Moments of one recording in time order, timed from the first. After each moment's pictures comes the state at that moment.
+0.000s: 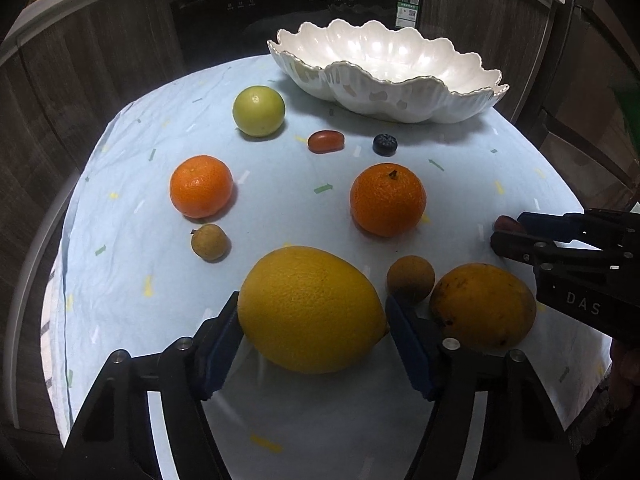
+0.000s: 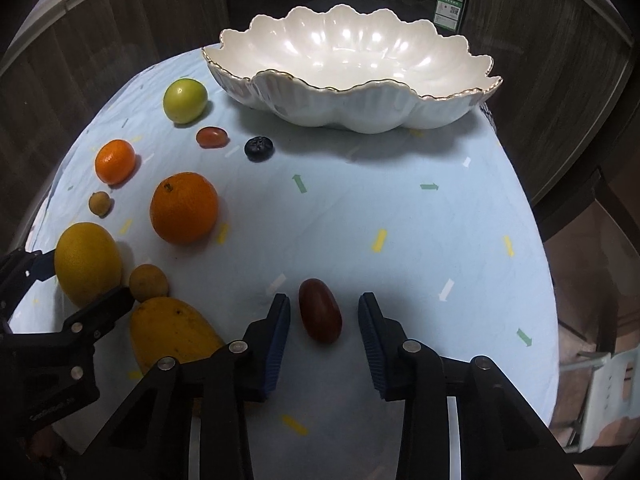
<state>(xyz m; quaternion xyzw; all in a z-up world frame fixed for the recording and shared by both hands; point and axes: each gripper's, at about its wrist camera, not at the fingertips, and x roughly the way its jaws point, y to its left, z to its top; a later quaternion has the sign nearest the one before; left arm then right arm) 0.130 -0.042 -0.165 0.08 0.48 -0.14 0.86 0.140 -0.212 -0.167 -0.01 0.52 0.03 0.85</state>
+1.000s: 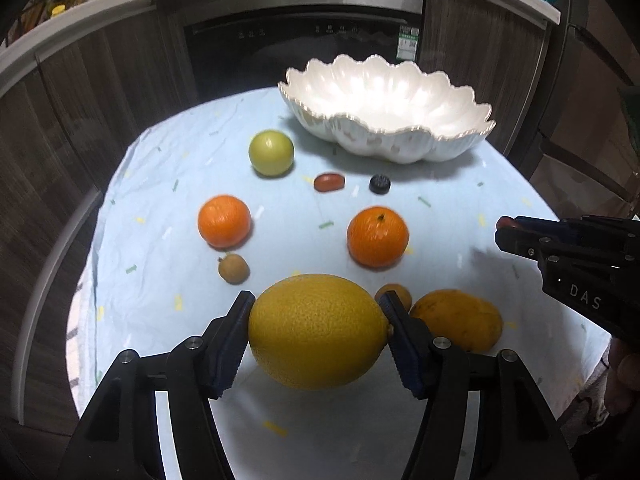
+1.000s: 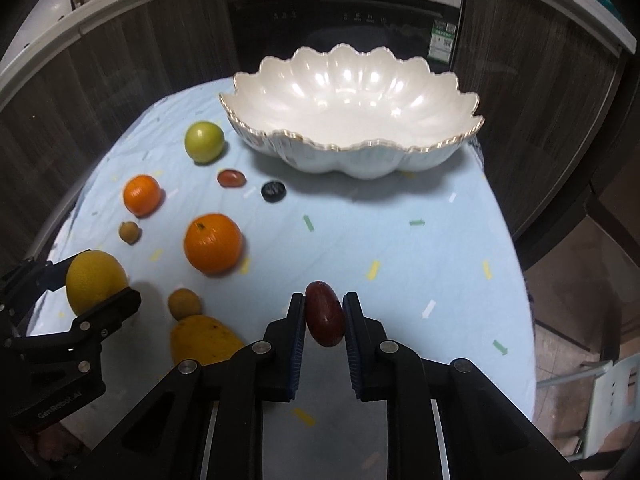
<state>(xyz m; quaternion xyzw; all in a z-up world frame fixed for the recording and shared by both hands) 0.116 -0.041 -0.123 0.07 0.44 -0.13 0.88 0.127 -0.215 -0.123 0.00 0.48 0.04 0.88</state>
